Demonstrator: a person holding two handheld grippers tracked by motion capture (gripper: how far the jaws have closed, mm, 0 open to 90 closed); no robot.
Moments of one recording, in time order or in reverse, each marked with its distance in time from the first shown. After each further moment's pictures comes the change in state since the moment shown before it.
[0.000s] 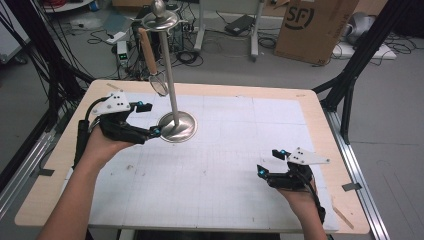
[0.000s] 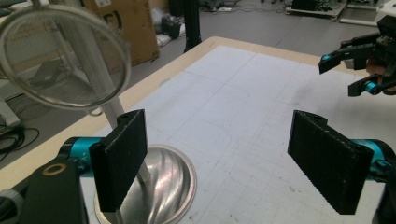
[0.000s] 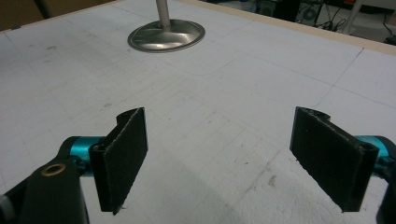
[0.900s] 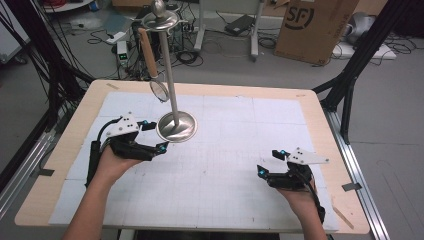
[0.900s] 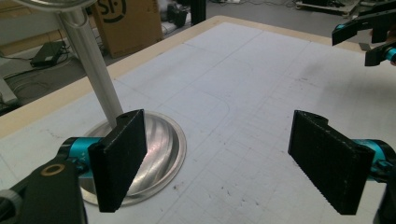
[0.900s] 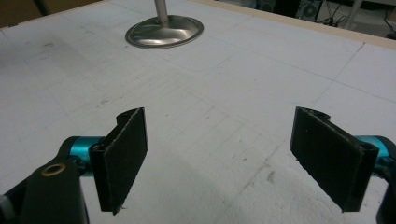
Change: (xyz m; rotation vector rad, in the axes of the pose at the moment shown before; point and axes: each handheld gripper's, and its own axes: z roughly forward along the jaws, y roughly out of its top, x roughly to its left) left arm -0.015 -0.054 0.017 0.024 0.038 -0.041; right arm -0.003 -0.003 0.002 0.008 0.000 0.009
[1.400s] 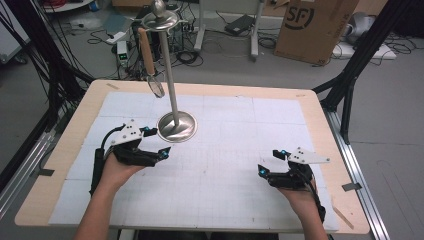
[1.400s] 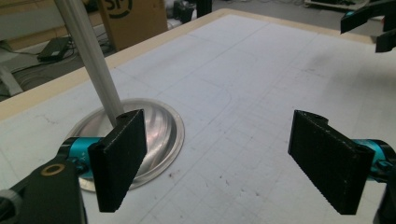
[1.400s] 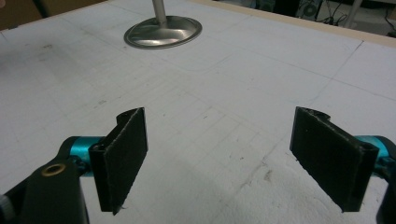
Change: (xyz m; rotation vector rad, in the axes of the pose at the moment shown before) left arm -0.010 -0.018 0.007 0.020 0.039 0.006; right arm -0.004 -0.002 0.000 -0.001 0.001 0.005
